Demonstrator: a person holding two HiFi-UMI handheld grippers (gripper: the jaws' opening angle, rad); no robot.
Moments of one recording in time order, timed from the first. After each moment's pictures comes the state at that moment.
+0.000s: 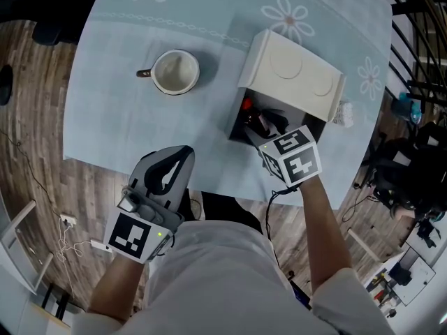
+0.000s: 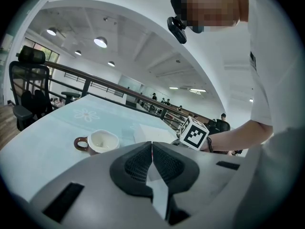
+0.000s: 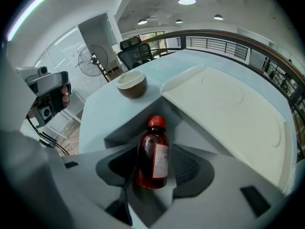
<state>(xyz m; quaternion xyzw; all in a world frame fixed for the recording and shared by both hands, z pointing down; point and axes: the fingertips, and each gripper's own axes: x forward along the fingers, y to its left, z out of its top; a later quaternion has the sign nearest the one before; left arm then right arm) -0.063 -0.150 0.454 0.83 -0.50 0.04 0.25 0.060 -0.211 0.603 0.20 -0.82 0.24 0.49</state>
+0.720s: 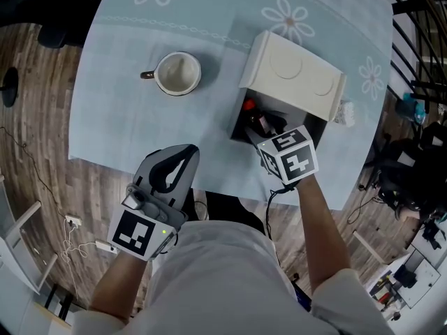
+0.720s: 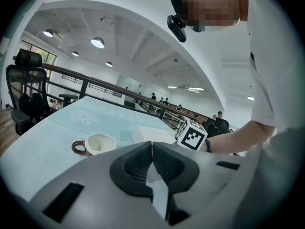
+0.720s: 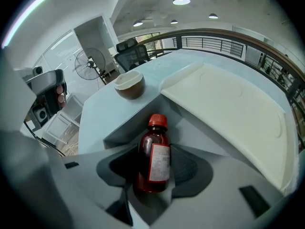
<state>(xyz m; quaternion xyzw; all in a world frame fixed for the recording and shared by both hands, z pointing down) -0.056 -0.150 0.448 0.83 -0.49 0.05 0.25 0.060 -0.209 0.605 0.22 -0.81 0.25 0.48</state>
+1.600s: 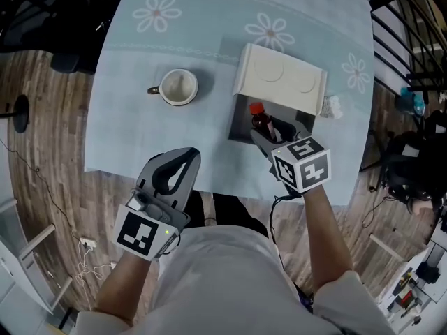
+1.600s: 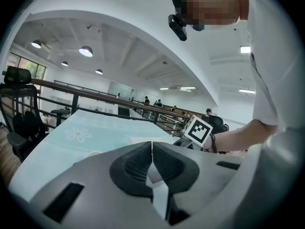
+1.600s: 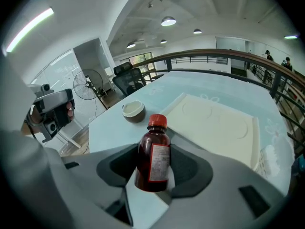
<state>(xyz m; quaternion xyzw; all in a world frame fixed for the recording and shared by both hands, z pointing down) -0.048 -0.138 0.396 0.86 -0.47 0.07 0.19 0.076 -0.207 0.524 0.28 -0.84 0.26 0.38</state>
